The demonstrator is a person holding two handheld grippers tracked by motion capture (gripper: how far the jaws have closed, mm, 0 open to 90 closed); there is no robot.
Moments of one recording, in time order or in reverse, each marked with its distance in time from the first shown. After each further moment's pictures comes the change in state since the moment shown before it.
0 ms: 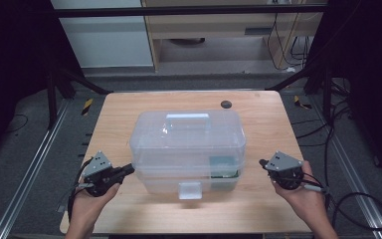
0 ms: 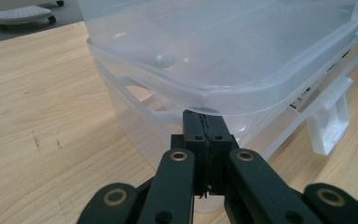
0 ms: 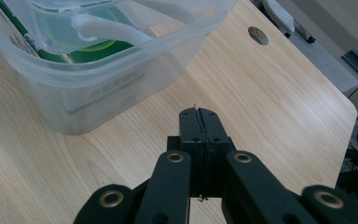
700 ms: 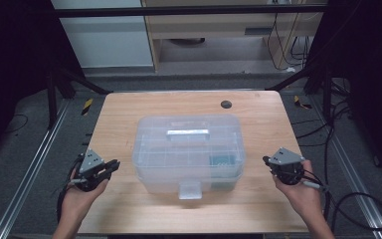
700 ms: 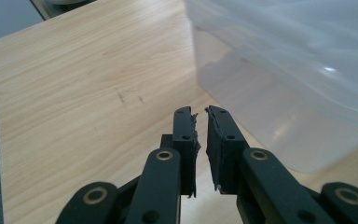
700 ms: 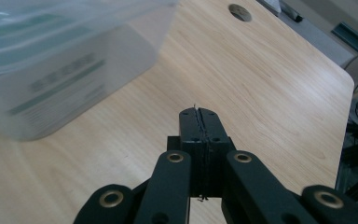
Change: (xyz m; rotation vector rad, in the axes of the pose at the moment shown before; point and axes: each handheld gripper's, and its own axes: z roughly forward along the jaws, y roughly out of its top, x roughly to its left) left arm 0.054 -0.019 0.008 0.132 0.219 0.063; right arm -0.016 -0.020 0.024 0.014 -0.056 0.132
